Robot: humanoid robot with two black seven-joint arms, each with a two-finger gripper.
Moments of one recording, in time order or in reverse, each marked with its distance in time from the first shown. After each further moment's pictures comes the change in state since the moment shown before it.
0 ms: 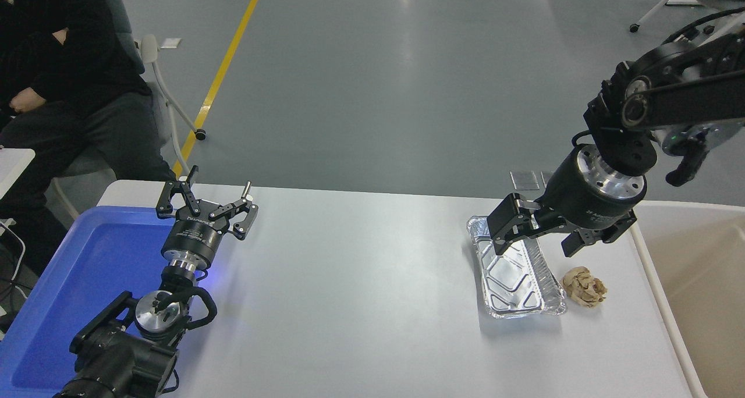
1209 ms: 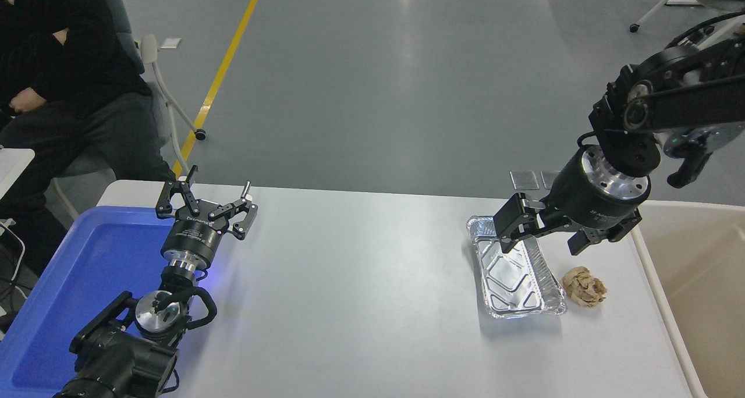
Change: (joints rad) left arm 0.000 0.000 -0.001 0.000 -0.001 0.000 0.000; right arm -0.024 0.002 -0.007 -0.031 -0.020 -0.018 0.000
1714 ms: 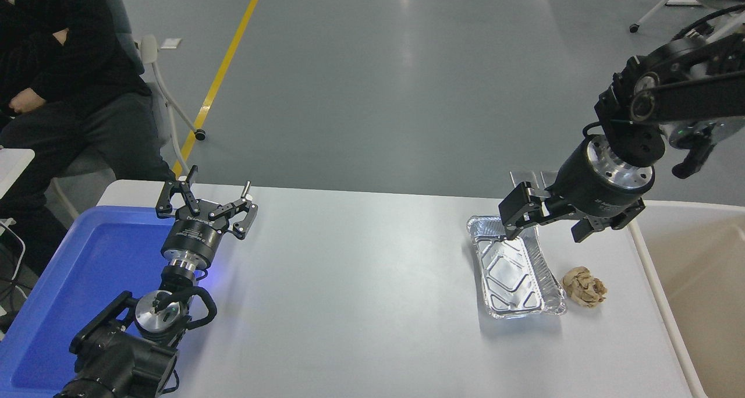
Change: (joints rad) left arm 0.000 0.000 0.000 0.000 0.000 0.000 0.000; right arm -0.050 -0.054 0.012 -0.050 -0.064 -0.002 0.000
